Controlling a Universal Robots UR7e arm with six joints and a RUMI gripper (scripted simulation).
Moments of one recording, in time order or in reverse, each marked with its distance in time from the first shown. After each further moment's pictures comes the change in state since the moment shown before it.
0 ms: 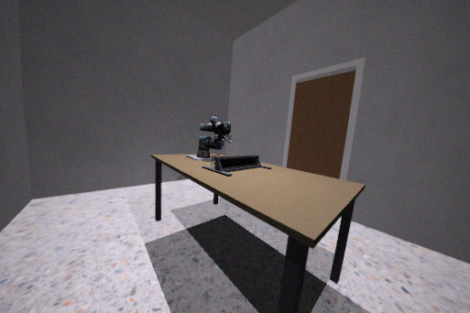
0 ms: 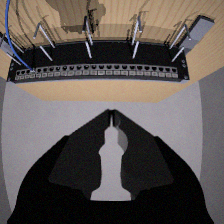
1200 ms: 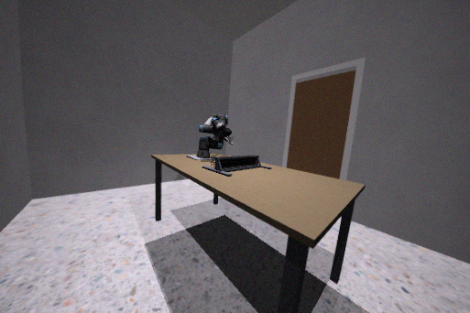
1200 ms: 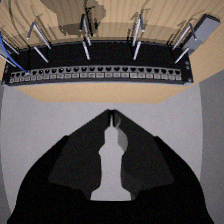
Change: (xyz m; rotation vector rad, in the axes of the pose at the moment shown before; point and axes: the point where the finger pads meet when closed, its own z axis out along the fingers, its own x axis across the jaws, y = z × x) arm 0.000 0.000 0.023 -0.001 0.005 0.000
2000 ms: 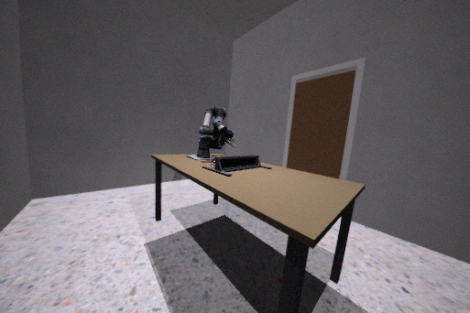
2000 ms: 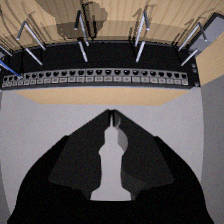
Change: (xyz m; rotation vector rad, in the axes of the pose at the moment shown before) arm 0.000 0.000 0.033 0.002 -0.001 0.000
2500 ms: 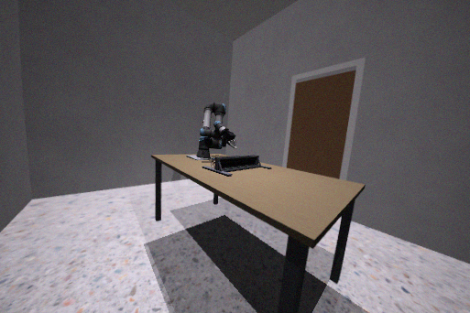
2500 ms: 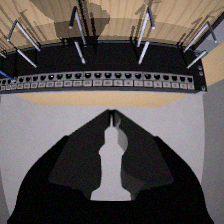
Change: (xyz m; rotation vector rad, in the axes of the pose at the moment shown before) arm 0.000 0.000 0.027 0.001 -0.001 0.000
